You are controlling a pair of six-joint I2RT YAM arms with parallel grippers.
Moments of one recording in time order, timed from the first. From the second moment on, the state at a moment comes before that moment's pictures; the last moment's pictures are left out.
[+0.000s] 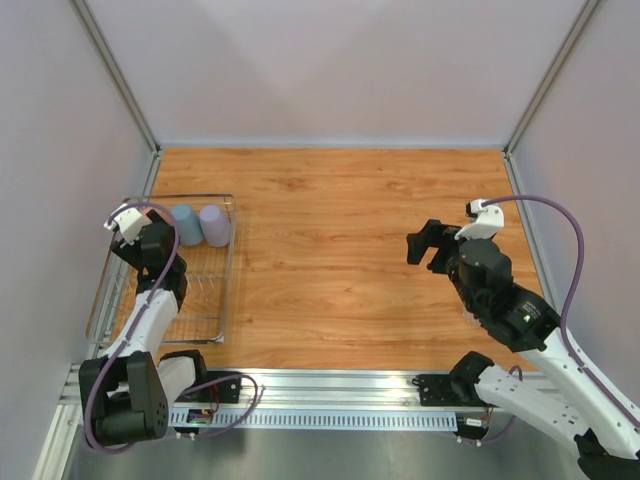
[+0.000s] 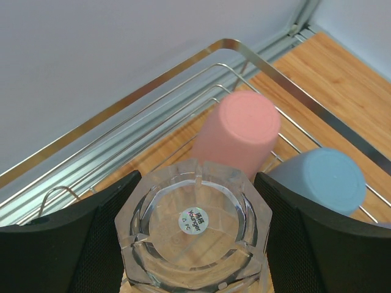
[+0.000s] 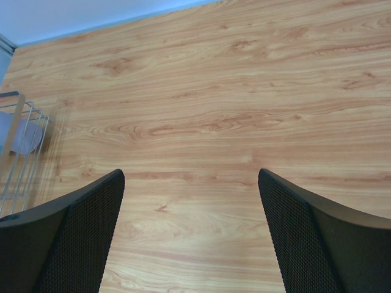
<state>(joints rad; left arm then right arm) 0.14 1.02 0.48 0.29 -0.62 -0.31 0.71 0.69 0.92 -0.56 0.53 0.49</state>
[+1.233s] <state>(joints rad) 0.14 1.43 0.56 0.52 -0.95 -0.52 0.71 0.70 0.83 -0.54 0.56 0.54</state>
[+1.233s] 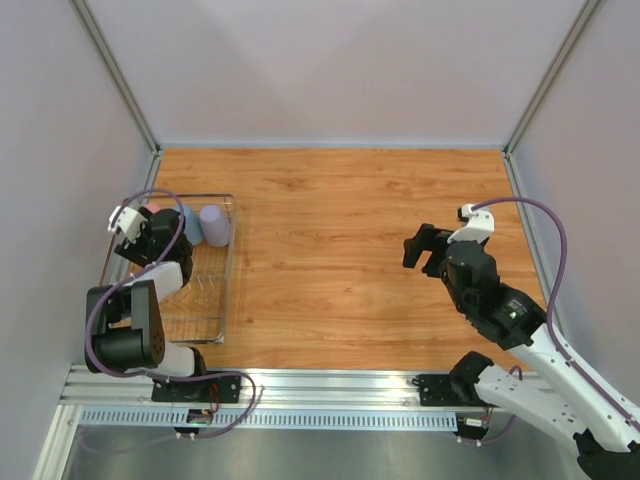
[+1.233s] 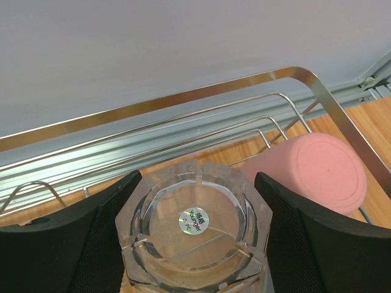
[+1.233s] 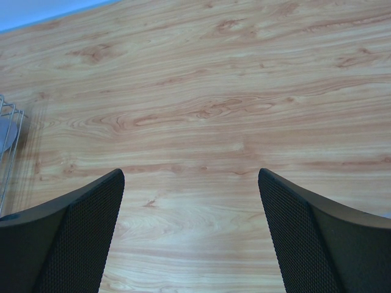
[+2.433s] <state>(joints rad) 0.14 1.32 0.57 0.36 -0.96 -0.55 0.71 0.71 0.84 -0.55 0.56 0.56</state>
